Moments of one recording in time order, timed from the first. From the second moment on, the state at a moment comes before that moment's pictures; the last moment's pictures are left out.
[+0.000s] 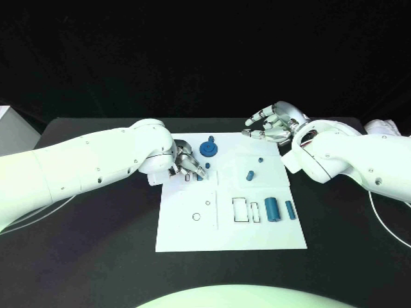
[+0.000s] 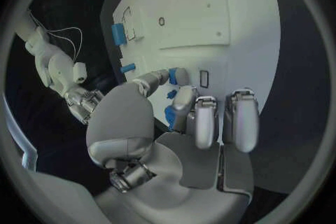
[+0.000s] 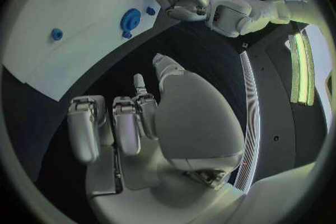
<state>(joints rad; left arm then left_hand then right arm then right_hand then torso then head) 1.34 -0.49 -0.15 1.25 -0.84 0.18 -0.60 1.01 -0.21 0.56 0.11 0.33 0.96 0.01 0.75 0.71 1.35 -0.04 1.27 1.05 1.47 -0.09 1.57 1.31 0.05 1.45 0.02 1.50 1.31 1.33 -0.86 -0.15 1.57 -0.81 -0.54 -0.16 1.41 -0.18 0.19 0.29 0.31 0.89 0.17 0.18 0.34 1.46 0.08 1.43 1.31 1.47 0.00 1.57 1.31 0.01 1.47 0.11 1.51 1.31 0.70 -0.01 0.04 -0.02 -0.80</state>
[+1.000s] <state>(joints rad) 1.33 -0.53 -0.13 1.28 -0.86 0.16 -0.60 1.03 -0.23 0.38 0.26 0.15 0.95 0.03 0.75 0.73 1.33 -0.04 1.25 1.02 1.47 -0.09 1.57 1.31 0.05 1.45 0.02 1.50 1.31 1.33 -0.86 -0.15 1.57 -0.81 -0.55 -0.16 1.40 -0.18 0.19 0.29 0.31 0.89 0.17 0.18 0.34 1.45 0.08 1.42 1.31 1.47 0.00 1.56 1.31 0.01 1.47 0.11 1.50 1.31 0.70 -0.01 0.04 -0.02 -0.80</state>
